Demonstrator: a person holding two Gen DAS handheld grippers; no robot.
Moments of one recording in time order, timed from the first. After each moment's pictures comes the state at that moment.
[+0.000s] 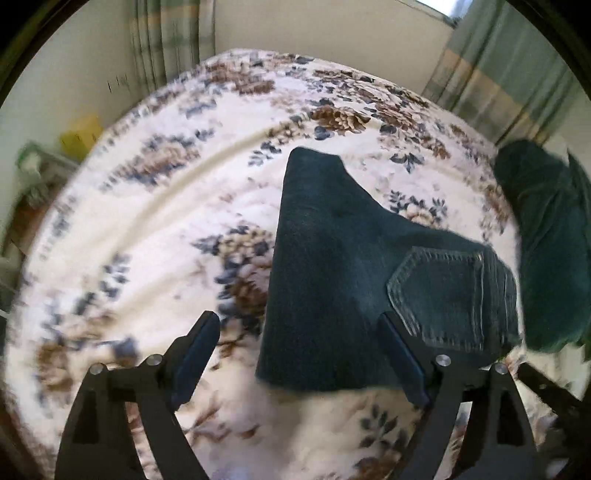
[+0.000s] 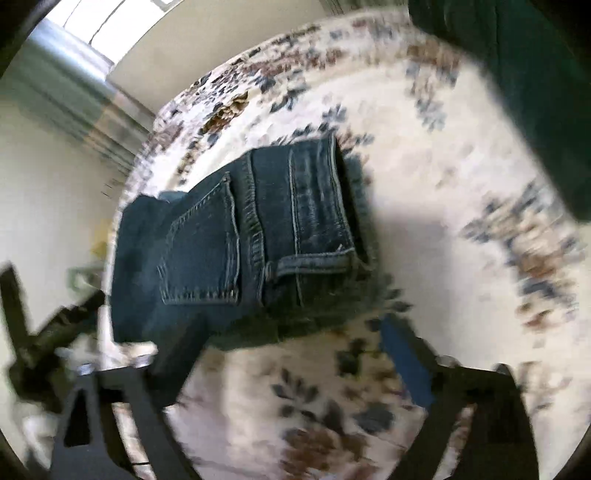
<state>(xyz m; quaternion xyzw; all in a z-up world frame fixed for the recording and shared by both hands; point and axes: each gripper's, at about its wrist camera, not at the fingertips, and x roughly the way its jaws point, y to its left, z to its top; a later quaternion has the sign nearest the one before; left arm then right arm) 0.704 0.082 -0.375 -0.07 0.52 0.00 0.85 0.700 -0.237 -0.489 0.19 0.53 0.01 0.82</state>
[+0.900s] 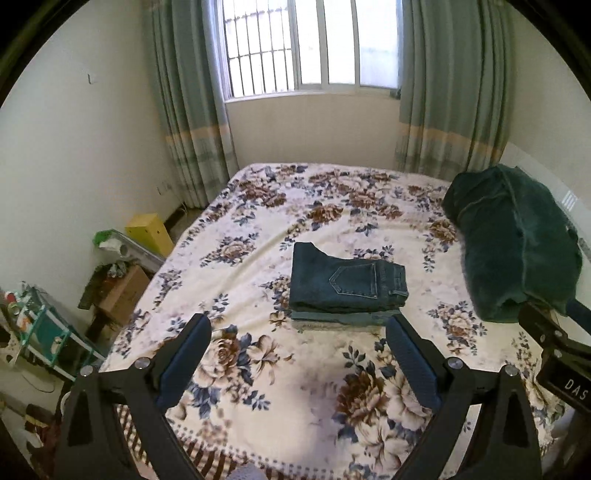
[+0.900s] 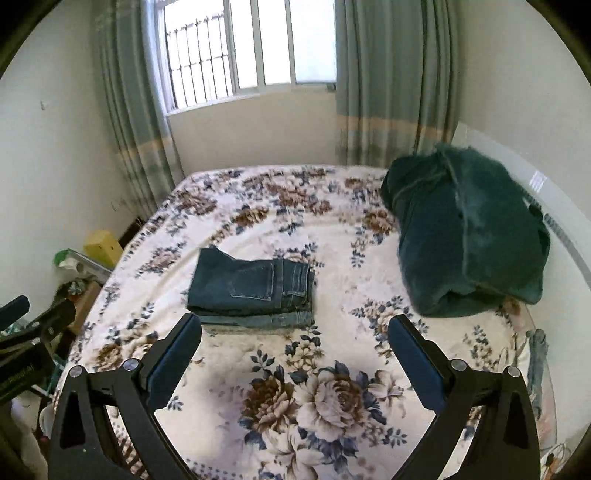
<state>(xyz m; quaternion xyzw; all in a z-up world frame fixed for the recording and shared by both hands) 0.405 0.036 -0.091 0.01 0.37 0.04 0.93 0.354 -0.196 -0.062 0.03 0.35 -0.02 0.94</state>
